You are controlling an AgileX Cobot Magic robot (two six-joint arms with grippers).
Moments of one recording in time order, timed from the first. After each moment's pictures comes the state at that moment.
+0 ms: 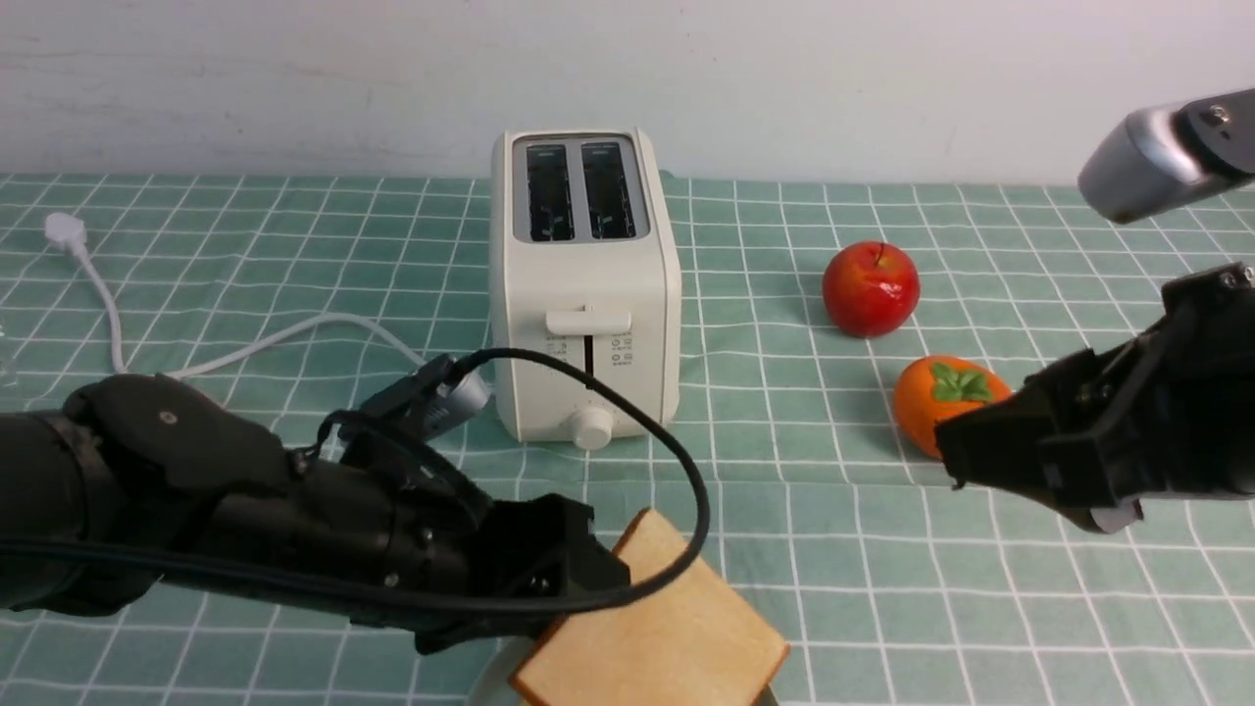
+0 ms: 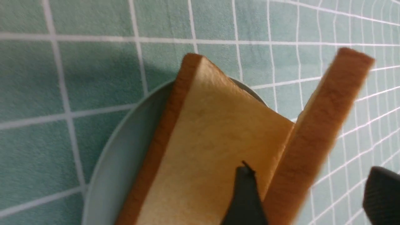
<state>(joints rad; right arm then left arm) 0.49 1.05 -1.04 0.28 0.83 -0.14 -0.41 1.44 -0.75 -1.10 0.49 0.42</state>
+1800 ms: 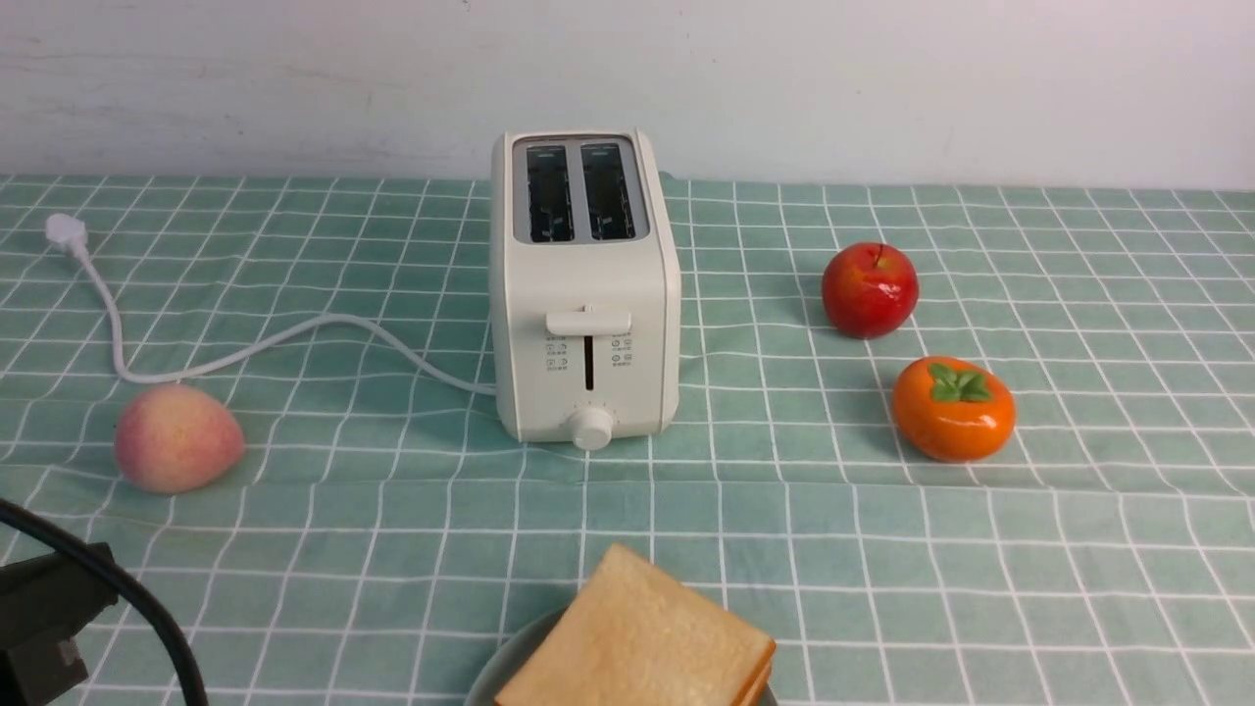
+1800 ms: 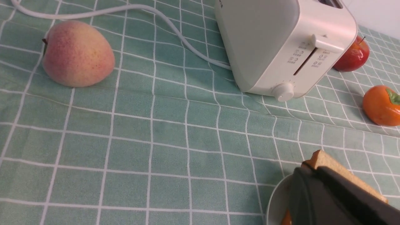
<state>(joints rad) 0.13 0.16 -0.09 -0.29 0.25 0.41 -0.02 0.48 -0.45 -0.49 0.53 0.04</state>
